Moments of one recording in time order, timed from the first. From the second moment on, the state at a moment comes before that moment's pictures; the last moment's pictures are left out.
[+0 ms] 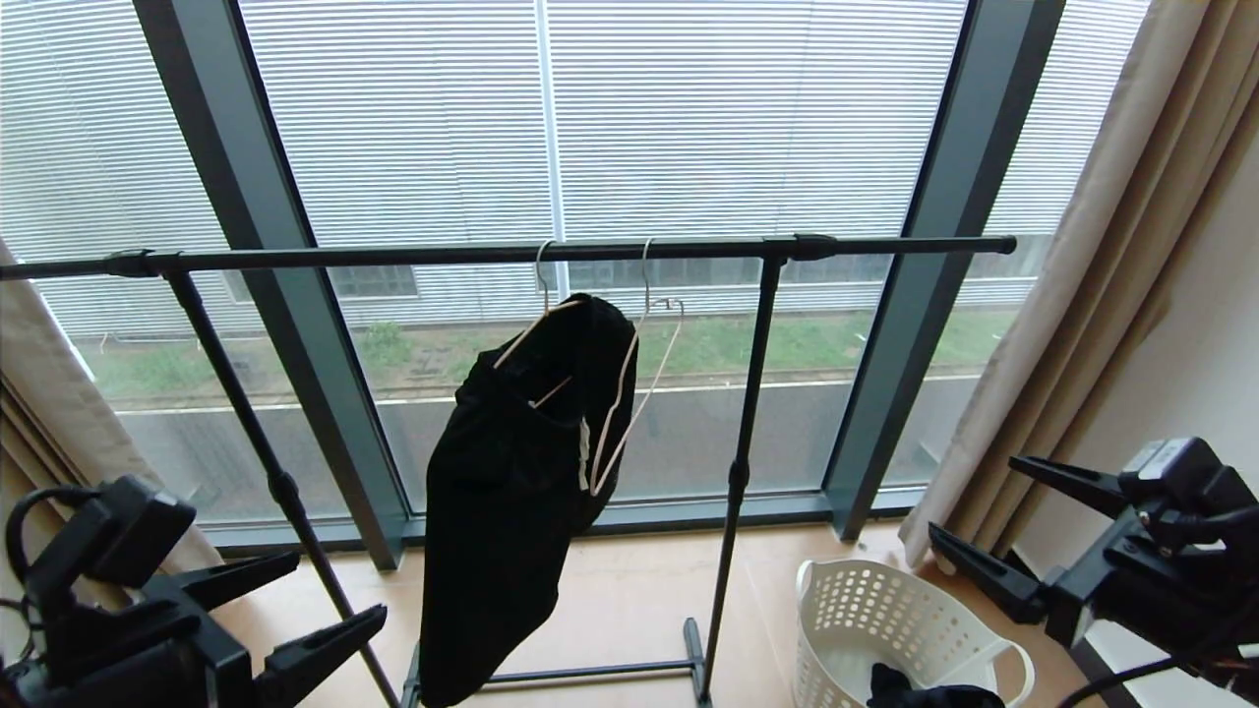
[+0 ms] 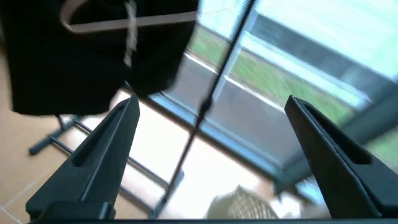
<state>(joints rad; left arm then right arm) -0.14 1.19 -0.17 -0.59 -0.36 0.09 0.19 1.43 -0.08 -1.15 0.24 -0.26</state>
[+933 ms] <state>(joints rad) -0.13 0.67 0.00 -0.21 -0.31 0.08 0.14 0.29 -0.03 0.04 0.12 -0.25</state>
